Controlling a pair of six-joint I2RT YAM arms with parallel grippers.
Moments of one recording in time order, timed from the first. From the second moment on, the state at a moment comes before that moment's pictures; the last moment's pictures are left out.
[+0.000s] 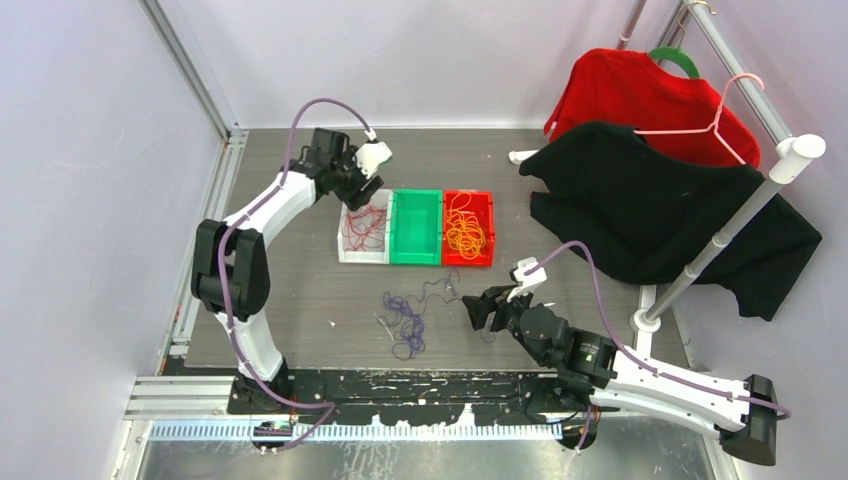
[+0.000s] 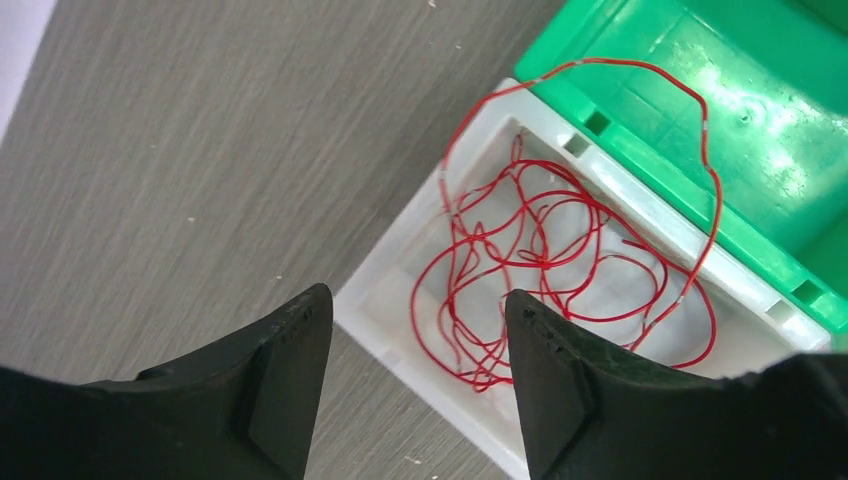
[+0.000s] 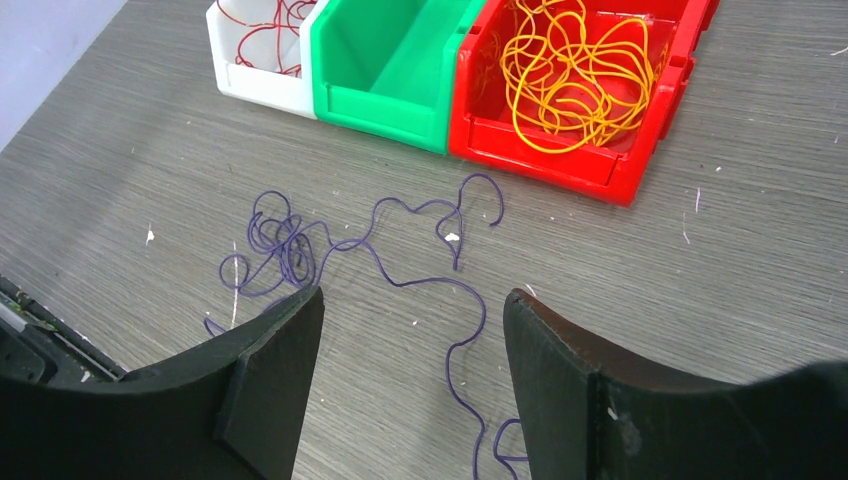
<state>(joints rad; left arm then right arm) -0.30 1.83 1.44 -0.42 0.25 0.62 1.14 0.47 0.27 -0.10 0.59 0.48</state>
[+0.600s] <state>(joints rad) -0.17 1.77 1.64 -0.84 0.68 0.78 1.14 0.51 0.27 -0.10 0.59 0.47</state>
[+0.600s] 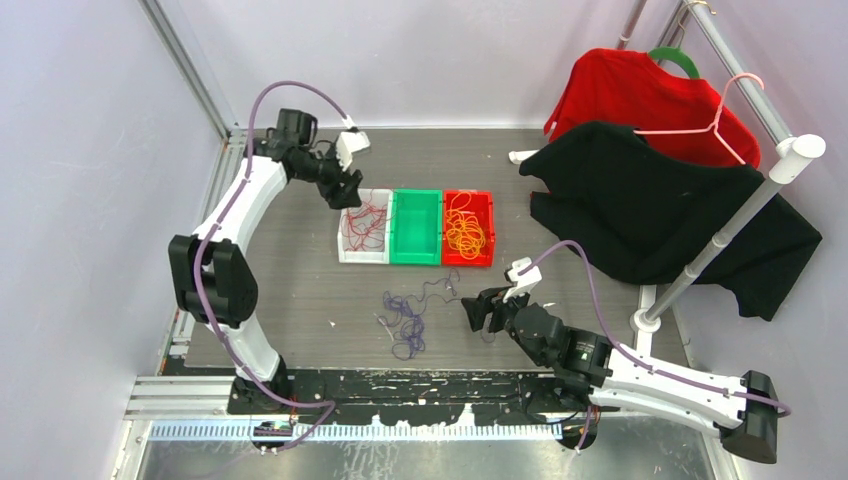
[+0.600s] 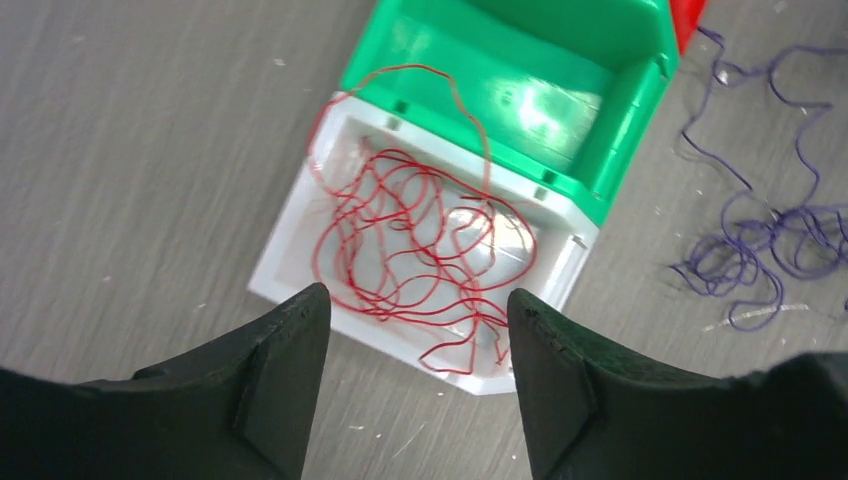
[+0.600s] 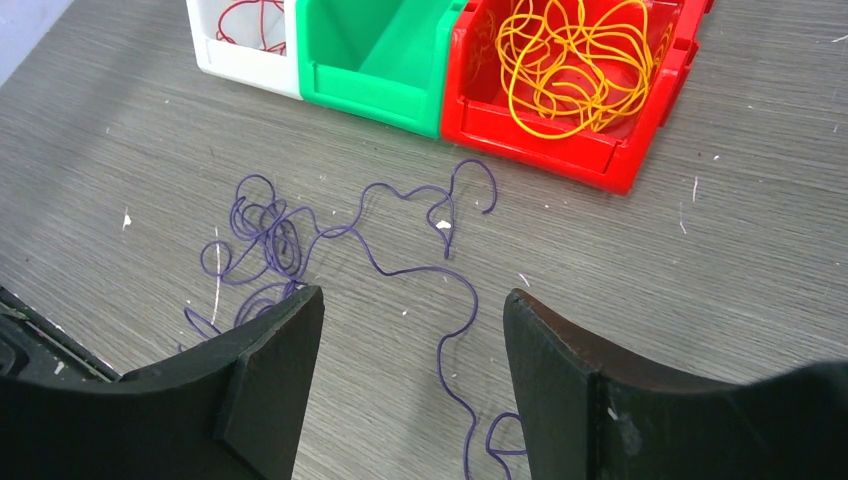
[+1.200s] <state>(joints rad) -0.27 1.79 1.40 -0.46 0.41 0.71 1.14 0.53 0.29 -0.08 0.59 0.47</state>
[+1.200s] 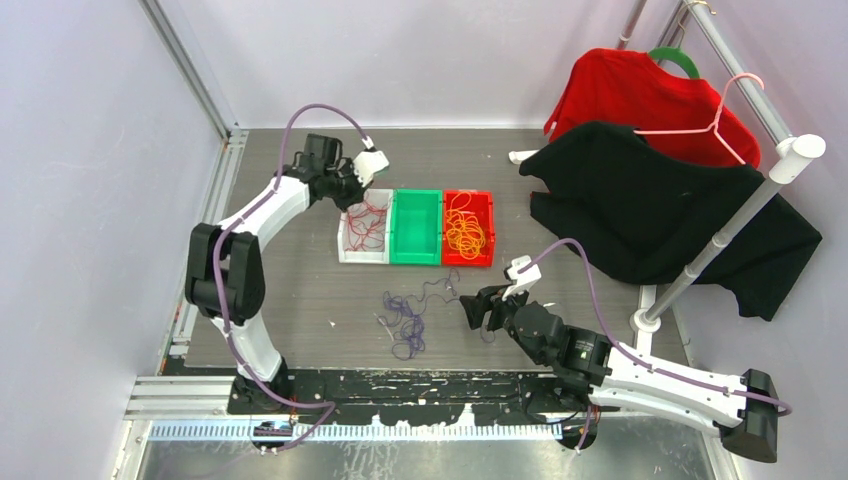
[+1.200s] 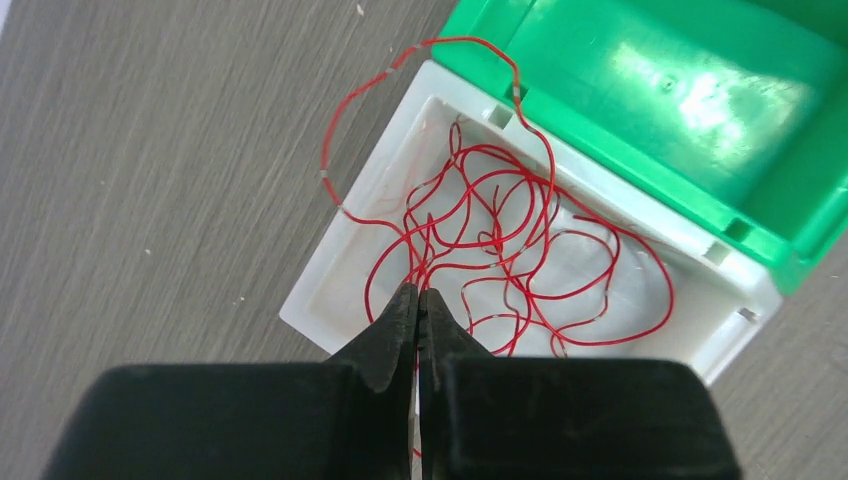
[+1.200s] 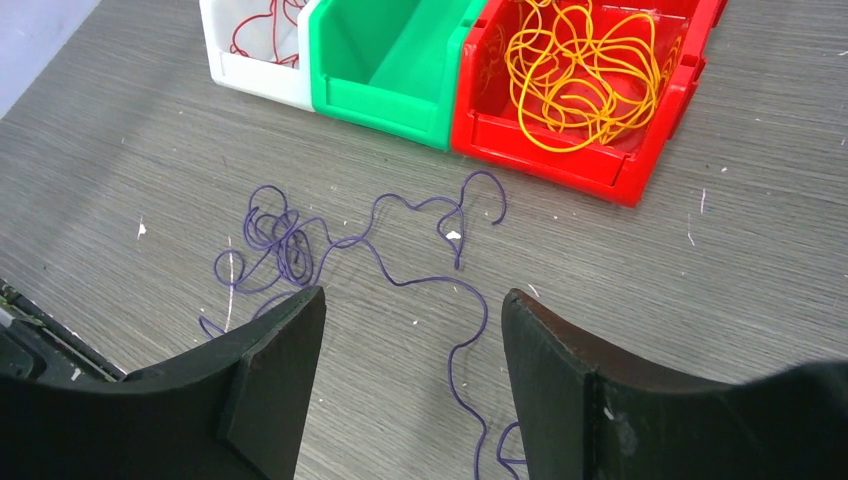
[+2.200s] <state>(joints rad) -0.39 1.88 1.19 -0.21 0.18 0.62 1.14 0.52 0.29 -0.08 0.59 0.48</state>
